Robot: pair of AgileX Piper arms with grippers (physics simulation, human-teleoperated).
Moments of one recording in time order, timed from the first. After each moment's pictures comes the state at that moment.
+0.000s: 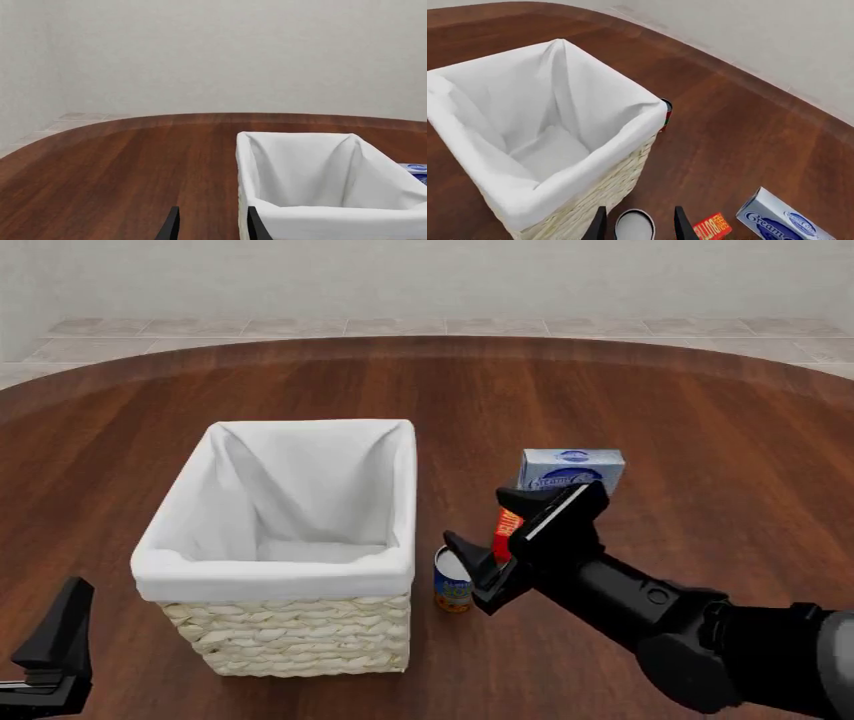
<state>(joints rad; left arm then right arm) 0.03 0.00 0.00 -0.06 -0.02 0.68 1.41 -0.49 -0.61 -0.18</state>
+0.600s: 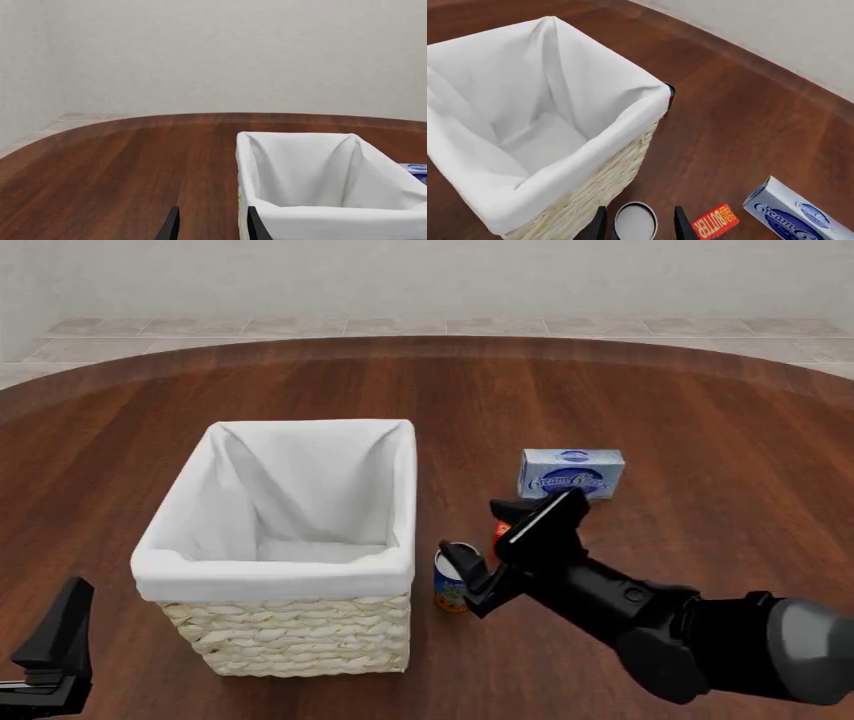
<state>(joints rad) 0.03 0.00 0.00 -0.06 -0.02 0.67 1.51 -0.51 -0.62 -0.17</state>
